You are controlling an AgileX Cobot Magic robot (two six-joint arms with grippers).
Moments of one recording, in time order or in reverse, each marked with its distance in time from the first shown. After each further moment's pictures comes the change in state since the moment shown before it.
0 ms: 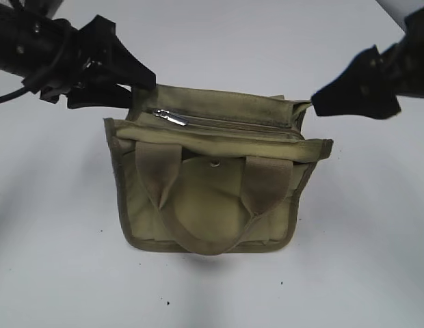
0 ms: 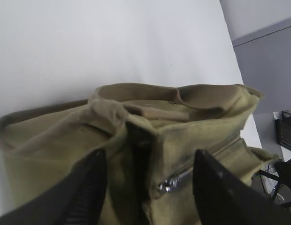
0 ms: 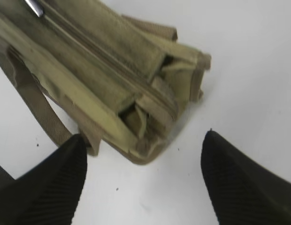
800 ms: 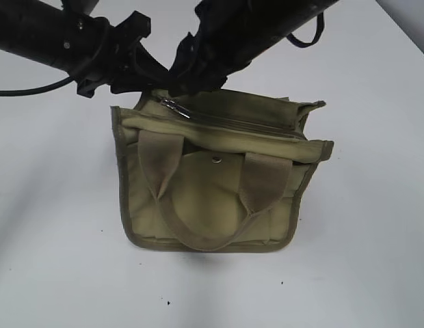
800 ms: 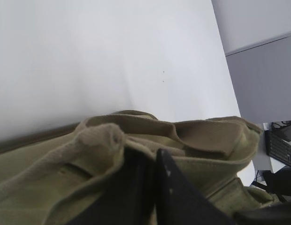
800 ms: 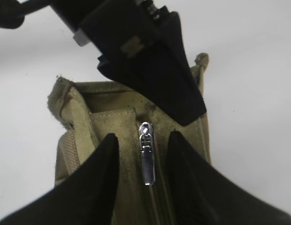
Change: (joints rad) left arm -0.065 0.165 -0.135 -0.070 -0.053 -0.013; right arm 0.292 0.538 -0.516 0.091 -0.038 -0.324
